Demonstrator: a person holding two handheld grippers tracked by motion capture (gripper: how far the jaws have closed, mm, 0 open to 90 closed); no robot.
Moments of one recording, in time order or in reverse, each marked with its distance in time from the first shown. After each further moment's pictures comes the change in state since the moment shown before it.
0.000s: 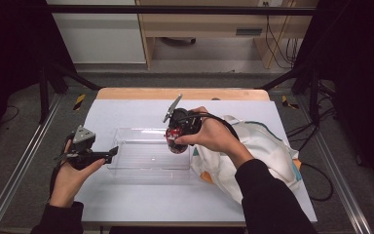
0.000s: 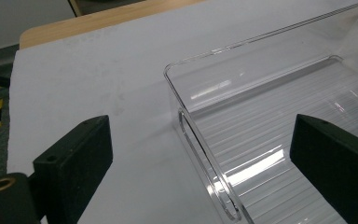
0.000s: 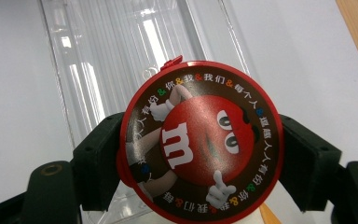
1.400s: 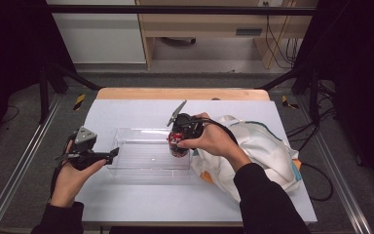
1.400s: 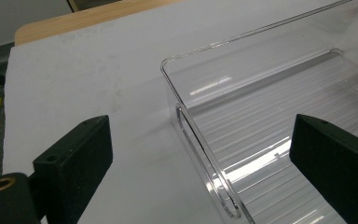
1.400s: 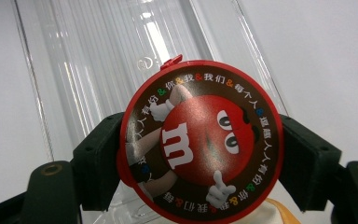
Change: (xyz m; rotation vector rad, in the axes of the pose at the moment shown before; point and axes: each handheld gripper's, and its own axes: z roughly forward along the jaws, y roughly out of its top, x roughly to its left) left arm -0.001 -0.001 0.003 0.016 -0.004 0.010; right arm -0.005 -0.019 0.024 -0.014 0.018 0.055
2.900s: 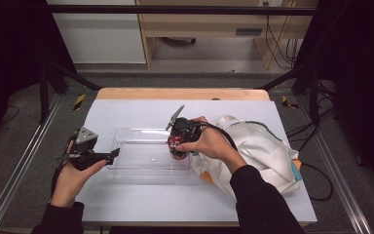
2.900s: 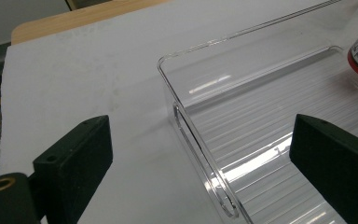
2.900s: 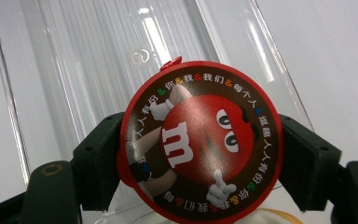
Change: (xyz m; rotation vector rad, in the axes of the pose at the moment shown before) left arm -0.001 0.000 0.001 0.007 -0.004 0.006; right arm 0.002 -0.004 0.019 0.017 -0.009 -0.005
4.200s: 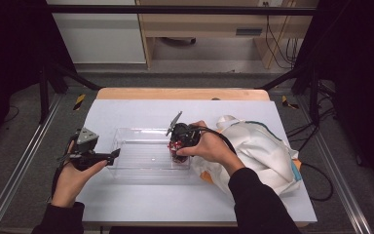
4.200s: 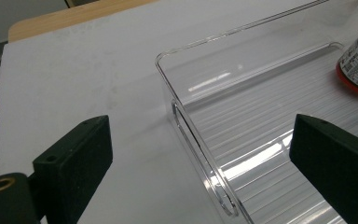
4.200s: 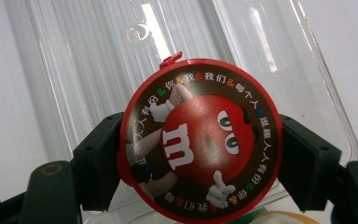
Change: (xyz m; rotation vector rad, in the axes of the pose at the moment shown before) left arm -0.001 -0.001 0.002 0.008 -0.002 0.005; right arm 0.004 -0.008 0.018 0.049 -0.011 -0.014
